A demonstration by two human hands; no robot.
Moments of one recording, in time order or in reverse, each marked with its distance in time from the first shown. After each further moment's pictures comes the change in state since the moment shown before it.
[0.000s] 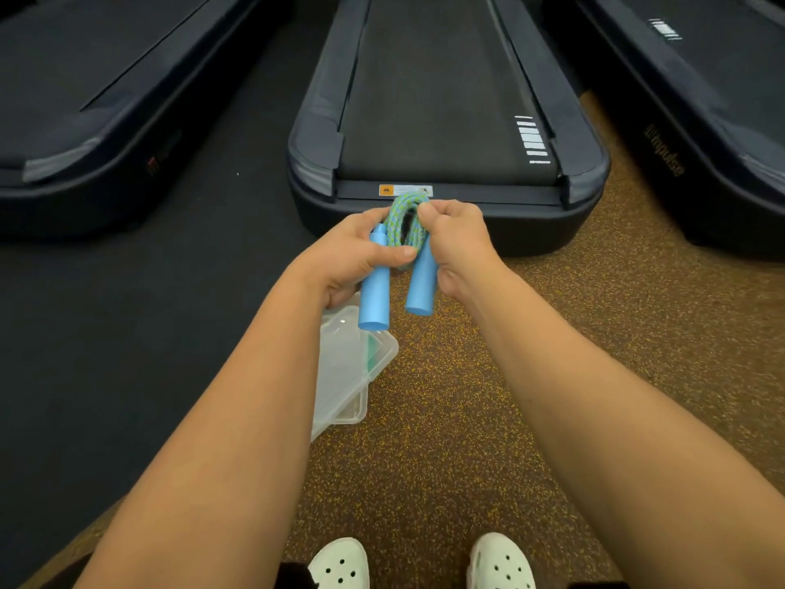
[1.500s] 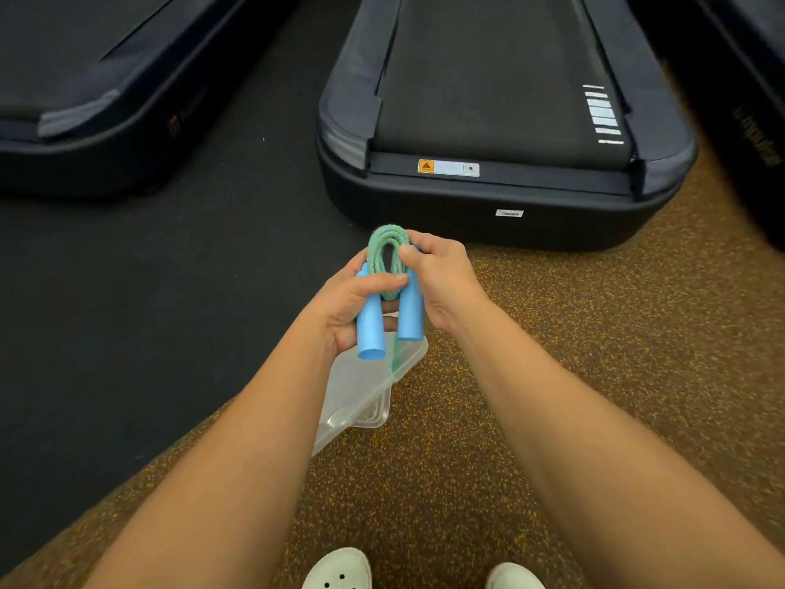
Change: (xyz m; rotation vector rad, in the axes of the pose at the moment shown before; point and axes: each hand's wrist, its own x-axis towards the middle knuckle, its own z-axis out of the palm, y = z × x) left_hand 0.019 -0.103 -0.058 -0.435 0.200 -0.204; right_hand 0.058 0.099 0.047 -0.057 -0.202 0.134
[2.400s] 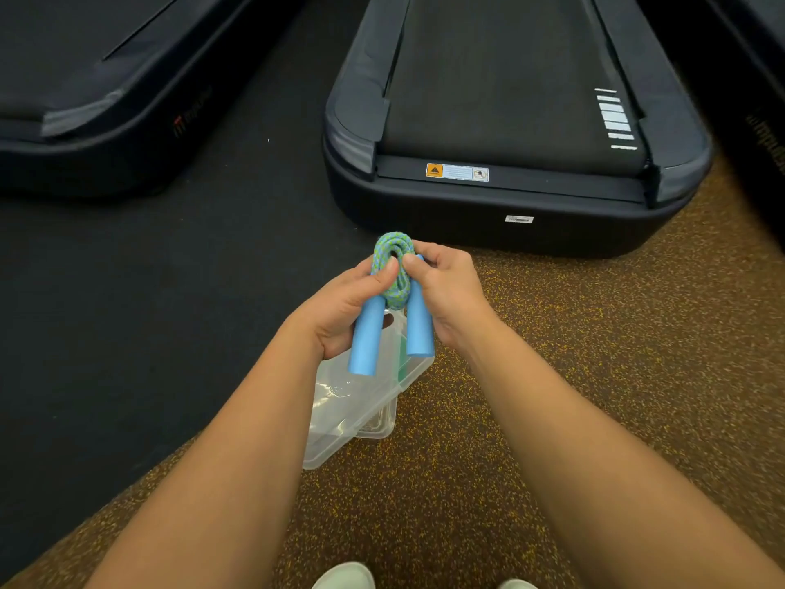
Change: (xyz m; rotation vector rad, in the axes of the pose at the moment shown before) left_hand -0.003 0.011 -0.015 0.166 -0.071 0.012; right_hand 0.001 0.004 0.005 -0.003 -0.039 -0.075
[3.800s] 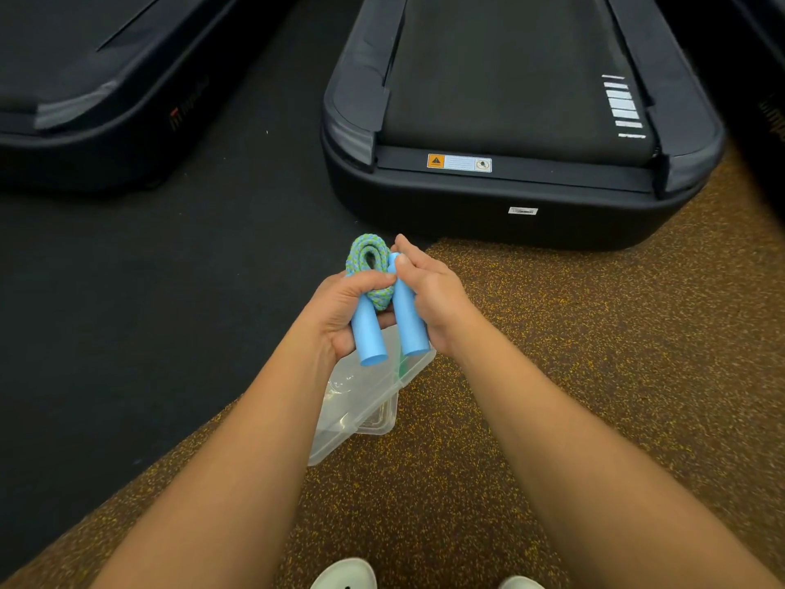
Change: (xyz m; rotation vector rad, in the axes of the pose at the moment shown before) left_hand 0.005 -0.008 0.005 -0.274 0.249 -0.051; right_hand 0.000 0.017 0.003 0.162 -0.132 0.165
